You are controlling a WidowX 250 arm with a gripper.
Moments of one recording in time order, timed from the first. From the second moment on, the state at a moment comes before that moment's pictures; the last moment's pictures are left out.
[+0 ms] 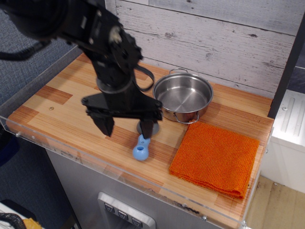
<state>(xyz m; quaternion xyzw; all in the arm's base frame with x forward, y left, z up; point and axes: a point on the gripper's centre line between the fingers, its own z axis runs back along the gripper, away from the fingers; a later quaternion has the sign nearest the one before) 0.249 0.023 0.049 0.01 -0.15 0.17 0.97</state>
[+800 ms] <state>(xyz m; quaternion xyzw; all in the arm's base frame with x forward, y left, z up) 0.262 0.010 0.010 0.03 -0.14 0.13 0.98</state>
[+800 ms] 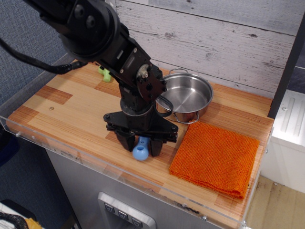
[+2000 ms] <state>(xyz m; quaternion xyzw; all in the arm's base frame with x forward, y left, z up) 0.272 0.037 0.085 0.07 -0.19 0.17 0.96</state>
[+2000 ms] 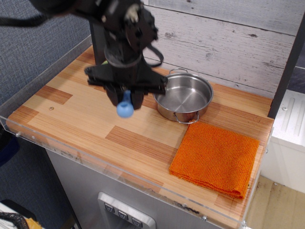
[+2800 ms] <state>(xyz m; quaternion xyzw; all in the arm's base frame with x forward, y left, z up) 0.264 0.154 0.082 0.10 -0.19 0.29 0.93</state>
